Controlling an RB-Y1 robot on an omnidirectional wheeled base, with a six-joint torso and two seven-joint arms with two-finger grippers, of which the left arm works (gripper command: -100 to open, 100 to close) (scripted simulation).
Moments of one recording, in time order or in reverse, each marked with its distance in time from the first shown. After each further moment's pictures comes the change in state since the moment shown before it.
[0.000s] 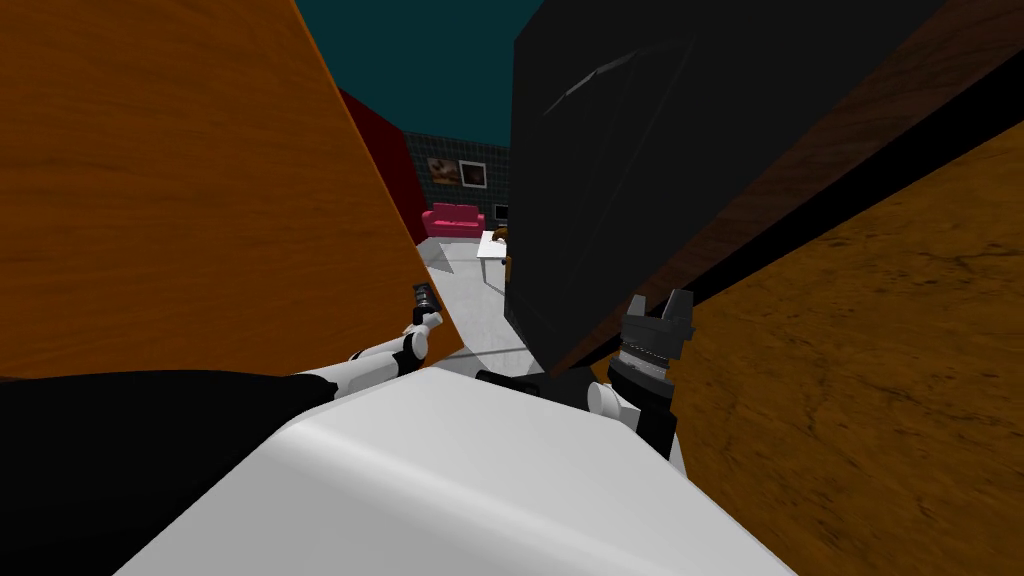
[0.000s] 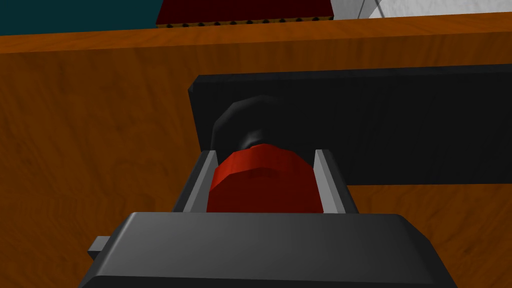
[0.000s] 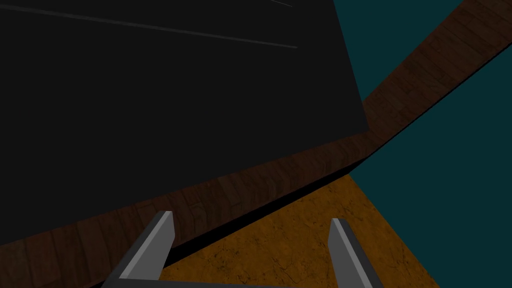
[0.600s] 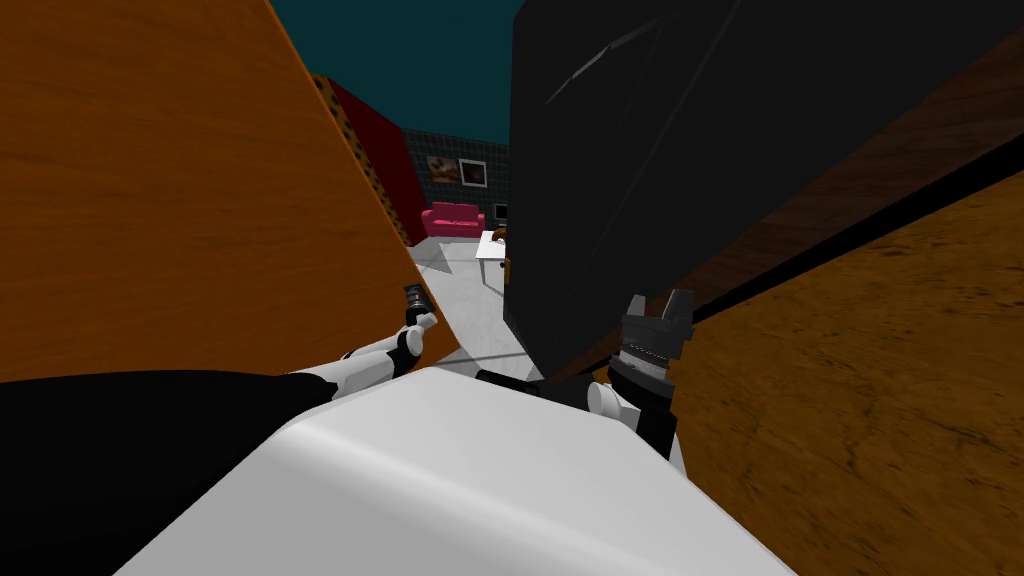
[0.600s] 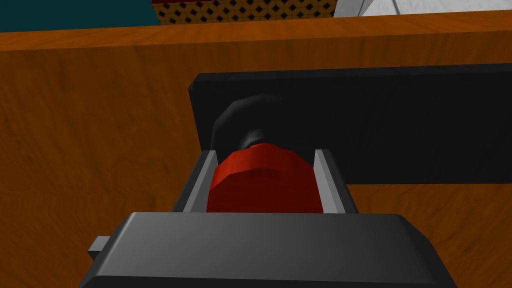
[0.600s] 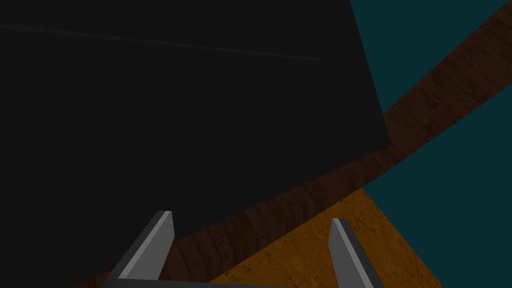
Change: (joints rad) arm 0.000 0.047 0.053 0.052 -0.006 -0.032 0.009
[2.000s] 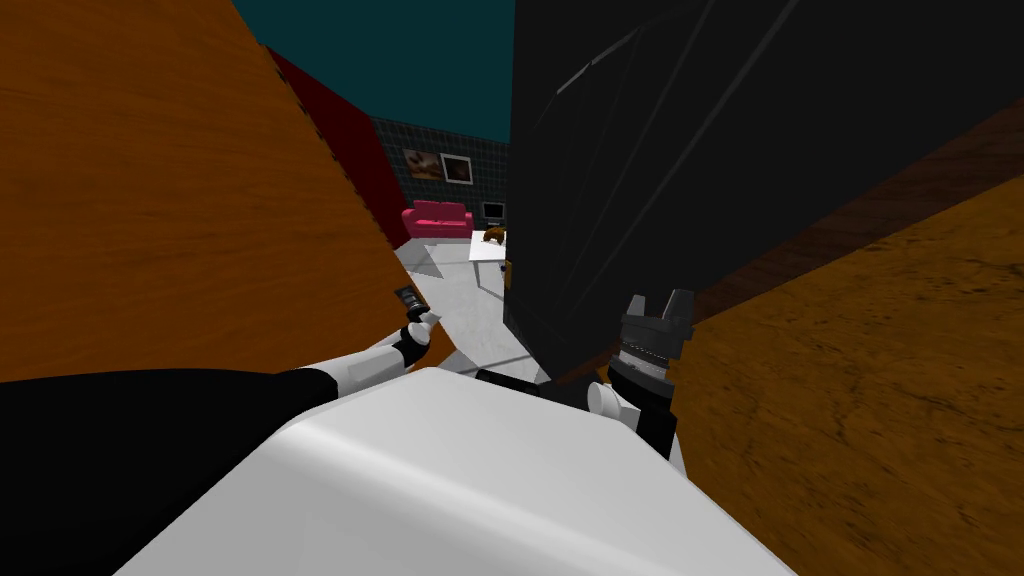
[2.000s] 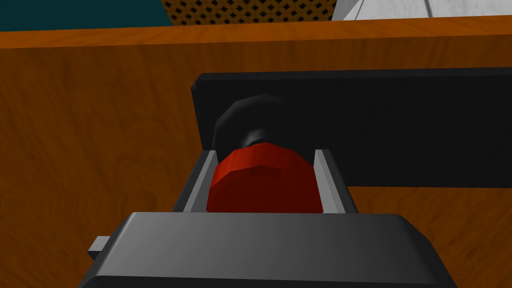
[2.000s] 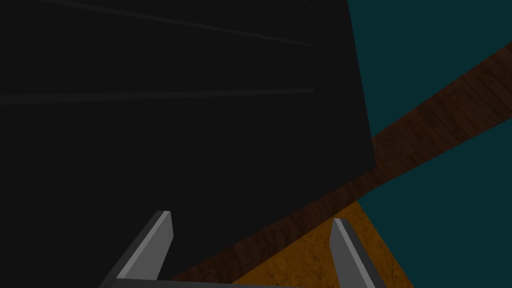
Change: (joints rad) arm -0.081 -0.056 0.235 0.028 0.084 -0.118 -0.257
